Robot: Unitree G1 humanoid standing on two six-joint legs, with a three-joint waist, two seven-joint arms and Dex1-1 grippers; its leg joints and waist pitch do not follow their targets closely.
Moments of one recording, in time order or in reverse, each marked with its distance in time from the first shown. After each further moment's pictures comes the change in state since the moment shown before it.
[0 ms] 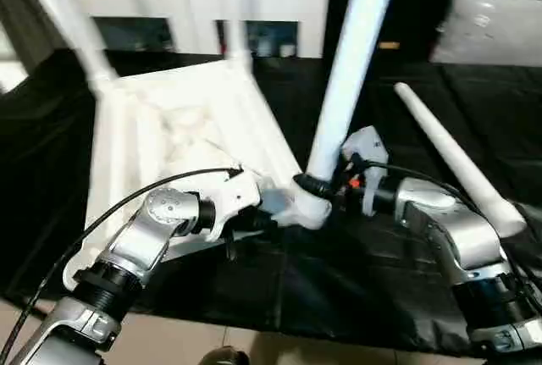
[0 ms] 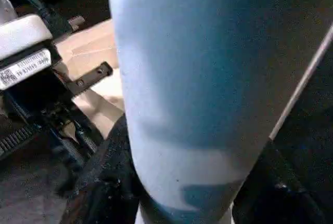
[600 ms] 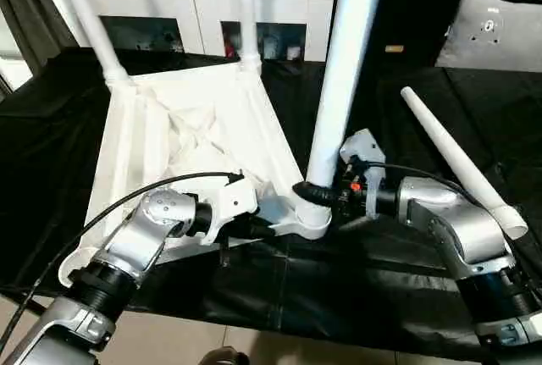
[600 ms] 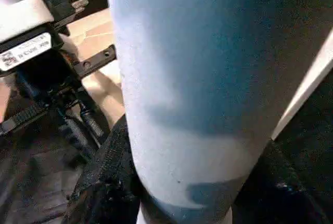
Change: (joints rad) left arm 0.001 0.030 -0.012 0.000 0.003 -0.022 -0.065; right arm -0.029 -0.047 0.024 0.007 0.004 0.078 0.075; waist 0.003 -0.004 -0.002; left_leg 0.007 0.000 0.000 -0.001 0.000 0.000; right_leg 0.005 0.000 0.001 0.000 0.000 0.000
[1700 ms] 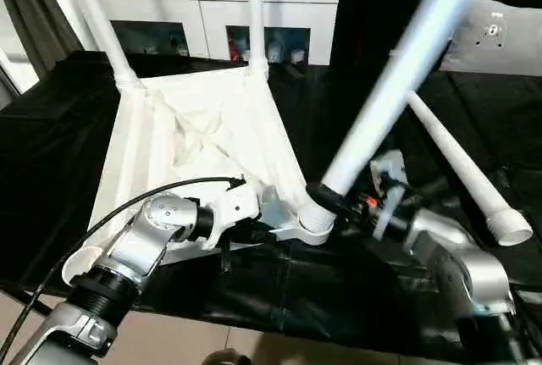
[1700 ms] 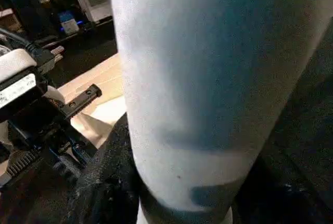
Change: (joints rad) left arm 0.023 -0.026 0.020 -0.011 0.013 0.001 0.014; right arm 0.217 0.116 -0.155 -0.014 0.104 -0.154 -0.092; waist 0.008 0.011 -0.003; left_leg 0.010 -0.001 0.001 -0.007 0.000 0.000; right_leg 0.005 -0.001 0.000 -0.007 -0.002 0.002
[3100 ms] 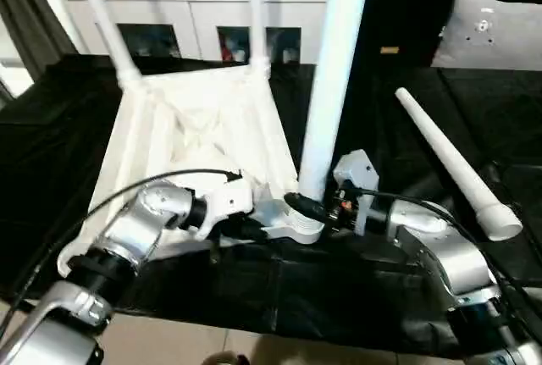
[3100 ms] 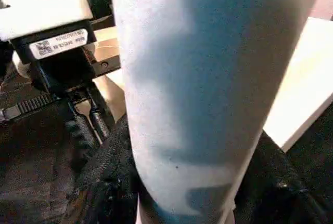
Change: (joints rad) left arm -0.102 0.053 -0.020 0.135 0.024 -0.069 -0.103; right arm -0.089 -0.031 0.189 0.003 -0.170 -0.080 0.020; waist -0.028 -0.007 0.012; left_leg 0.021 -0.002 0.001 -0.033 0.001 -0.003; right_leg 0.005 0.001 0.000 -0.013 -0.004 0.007
